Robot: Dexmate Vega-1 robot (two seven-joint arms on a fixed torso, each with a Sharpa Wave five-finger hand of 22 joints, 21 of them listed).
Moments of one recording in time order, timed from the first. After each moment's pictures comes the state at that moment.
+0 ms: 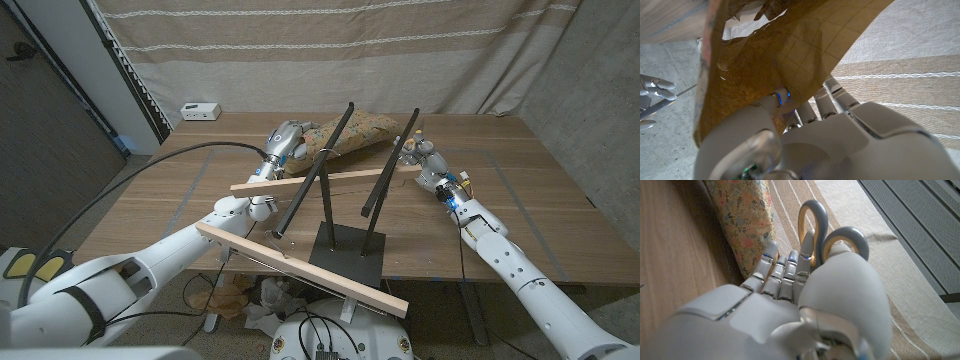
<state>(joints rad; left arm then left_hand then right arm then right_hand) 0.59 0.58 0.82 -1.30 0.66 -0.06 0.74 0.54 0.19 0.84 0.15 0.28 0.60 -0.22 0.45 0.41 0.91 -0.22 0.40 0.38 0.67 -0.06 0.21 0.23 0.34 -0.04 0.44 0.21 -1.04 -0.47 -0.19 -1.47 1.20 0.11 0.47 1.16 0.13 0.16 0.14 0.76 0.82 0.11 0.90 0.74 0.49 0.02 0.41 0.22 0.35 0.00 0.26 0.23 0.17 0.03 1.09 0.19</state>
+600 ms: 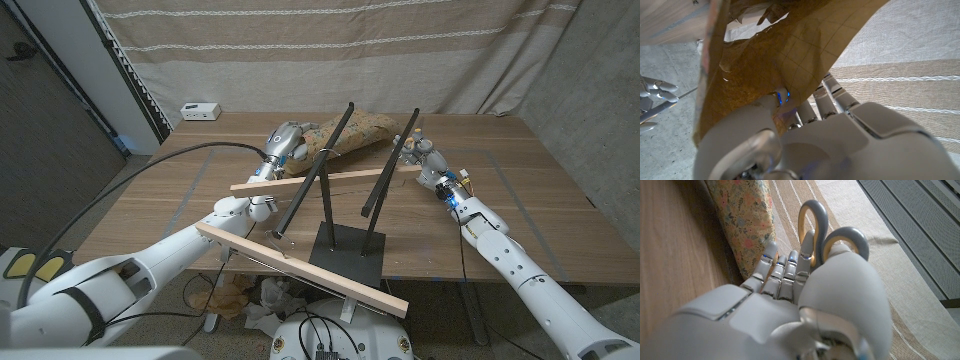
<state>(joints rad) 0.60 0.58 0.82 -1.30 0.65 -0.05 0.72 0.58 0.15 0.84 0.08 0.26 0.52 -0.22 0.38 0.36 0.91 -0.21 0.36 0.33 0.67 -0.06 0.20 0.23 0.34 -0.04 0.45 0.20 -1.02 -0.47 -0.20 -1.46 1.18 0.12 0.48 1.16 0.13 0.16 0.14 0.77 0.82 0.11 0.90 0.74 0.49 0.02 0.41 0.22 0.35 0.00 0.26 0.24 0.16 0.03 1.12 0.19</state>
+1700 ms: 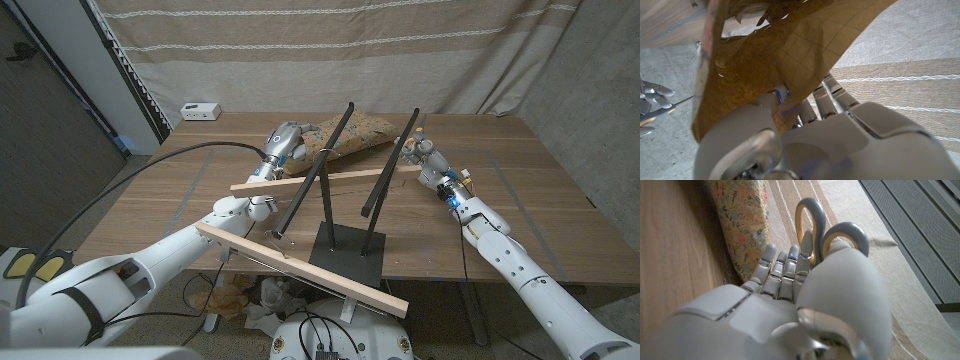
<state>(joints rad) 0.60 0.58 0.82 -1.30 0.65 -0.05 0.72 0.59 0.17 0.86 0.06 0.24 0.65 -0.22 0.40 0.31 0.93 -0.21 0.36 0.34 0.67 -0.06 0.20 0.22 0.34 -0.04 0.44 0.20 -1.03 -0.48 -0.20 -1.48 1.15 0.15 0.45 1.24 0.05 0.20 0.18 0.68 0.90 0.18 0.90 0.74 0.54 0.05 0.51 0.33 0.37 -0.04 0.31 0.30 0.05 0.02 1.34 0.21</state>
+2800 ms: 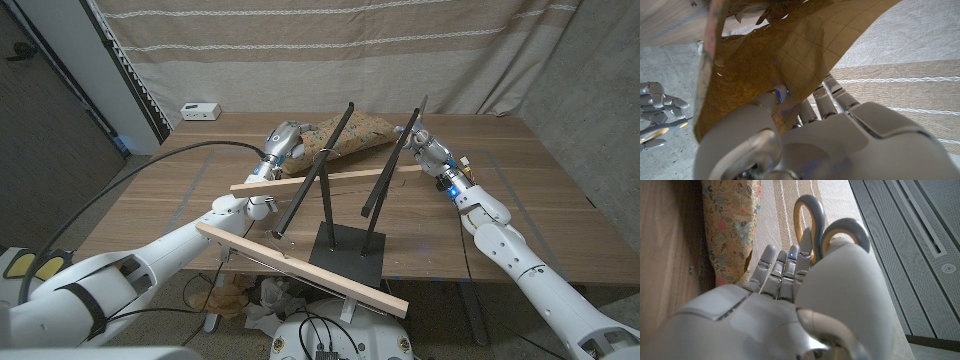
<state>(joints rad) 0.58 0.58 0.82 -1.26 0.65 -0.08 0.73 0.59 0.17 0.87 0.06 0.24 0.66 -0.22 0.40 0.30 0.94 -0.21 0.36 0.34 0.67 -0.06 0.20 0.22 0.34 -0.04 0.44 0.20 -0.98 -0.50 -0.25 -1.46 1.00 0.29 0.44 1.26 0.03 0.23 0.21 0.56 0.92 0.21 0.90 0.65 0.50 0.02 0.53 0.39 0.37 -0.04 0.35 0.35 0.00 0.01 1.44 0.19</state>
